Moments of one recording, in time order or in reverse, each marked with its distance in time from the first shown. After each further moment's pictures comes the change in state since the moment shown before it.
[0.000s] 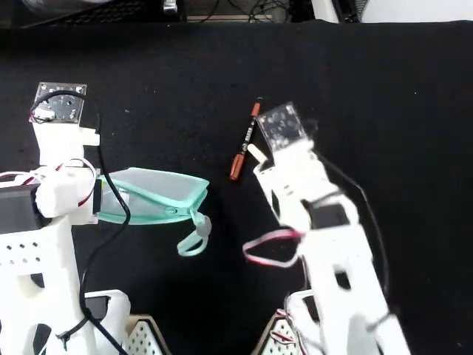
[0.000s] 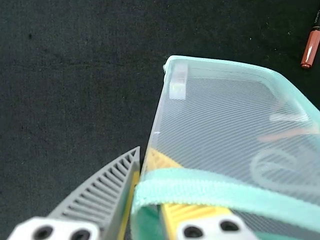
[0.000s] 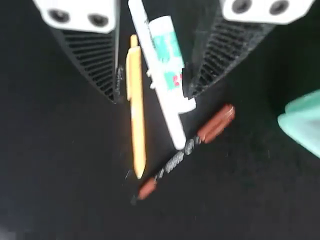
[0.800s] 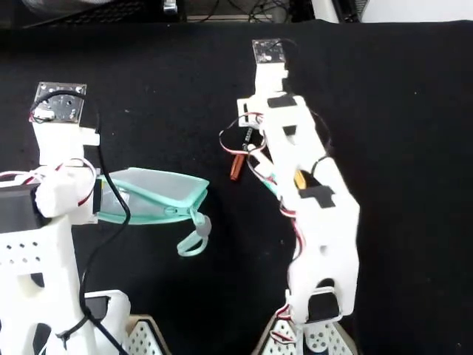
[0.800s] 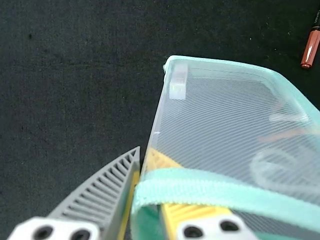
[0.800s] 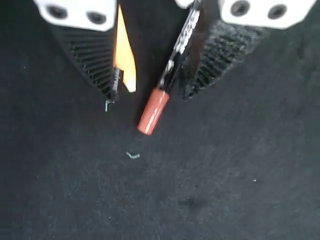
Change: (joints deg) left arm 0.0 0.0 -0.6 0.0 0.0; right arm 0.1 82.8 -73.6 2.5 -21.4
